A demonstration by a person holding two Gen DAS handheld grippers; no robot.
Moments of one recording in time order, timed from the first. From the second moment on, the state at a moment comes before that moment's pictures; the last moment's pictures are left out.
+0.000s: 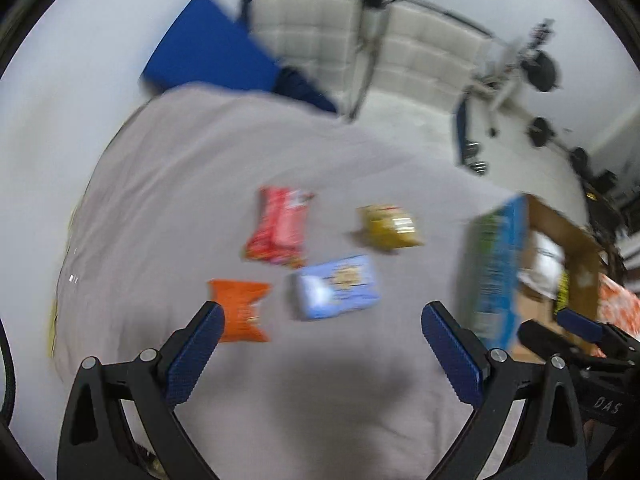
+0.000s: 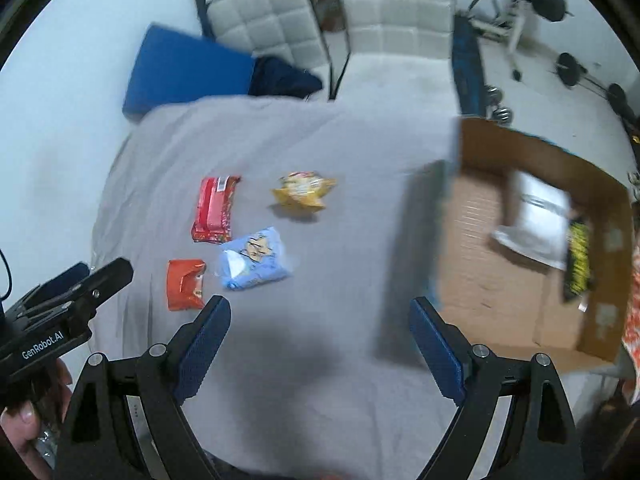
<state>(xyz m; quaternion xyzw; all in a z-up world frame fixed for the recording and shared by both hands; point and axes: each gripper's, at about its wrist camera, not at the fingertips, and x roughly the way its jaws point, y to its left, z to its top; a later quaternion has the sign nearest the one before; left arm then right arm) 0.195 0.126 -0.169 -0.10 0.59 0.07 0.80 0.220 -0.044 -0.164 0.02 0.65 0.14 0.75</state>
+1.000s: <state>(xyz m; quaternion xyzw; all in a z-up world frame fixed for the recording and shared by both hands) 0.334 0.164 -0.384 -0.06 0.73 0.05 0.68 0.388 0.043 -0.385 0.05 0.80 0.06 0.60</state>
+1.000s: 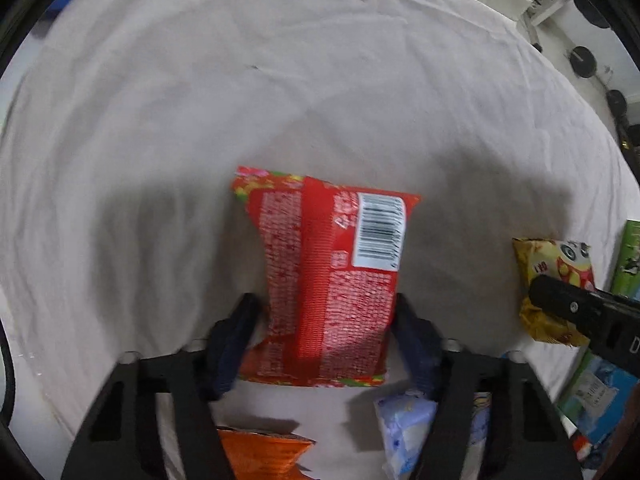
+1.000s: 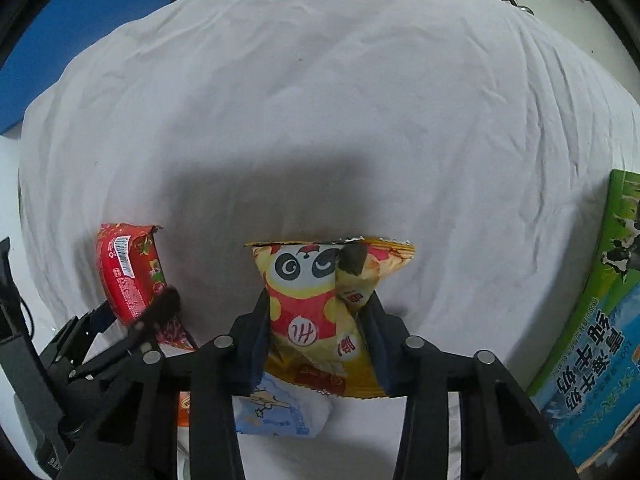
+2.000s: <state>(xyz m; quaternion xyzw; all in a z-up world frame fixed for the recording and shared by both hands) 0.231 0.058 -0.156 -0.06 0.58 -0.05 0.81 0.243 -0.067 -0.166 0.06 0.65 0.10 0.75</state>
